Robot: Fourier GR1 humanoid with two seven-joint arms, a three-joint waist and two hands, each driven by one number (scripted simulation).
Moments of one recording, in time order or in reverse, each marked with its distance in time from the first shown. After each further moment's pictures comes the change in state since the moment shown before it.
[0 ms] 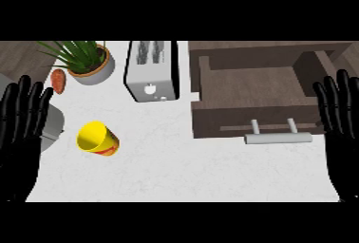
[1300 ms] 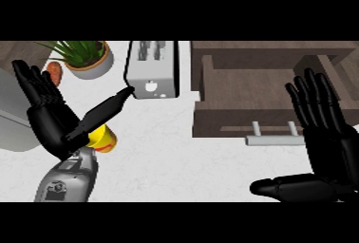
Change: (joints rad) left arm -0.287 -0.094 -0.095 0.368 -0.263 0.901 0.103; right arm -0.037 0.028 0.010 0.068 -0.121 0.086 0.073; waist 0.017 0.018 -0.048
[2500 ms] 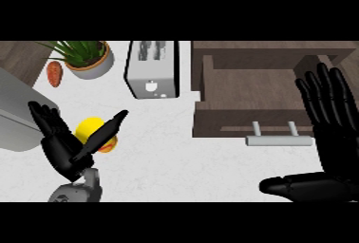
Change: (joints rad) left arm 0.193 0.000 -0.018 0.117 0.259 0.107 -0.233; right arm -0.025 -0.005 -0.051 -0.023 -0.022 0.022 0.031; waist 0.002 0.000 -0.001
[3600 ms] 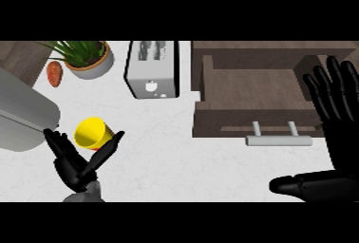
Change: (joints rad) left arm 0.062 0.000 0.089 0.346 0.466 -0.151 -0.509; right arm -0.035 -0.022 -0.044 -0.018 -0.043 0.023 0.061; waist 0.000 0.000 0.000
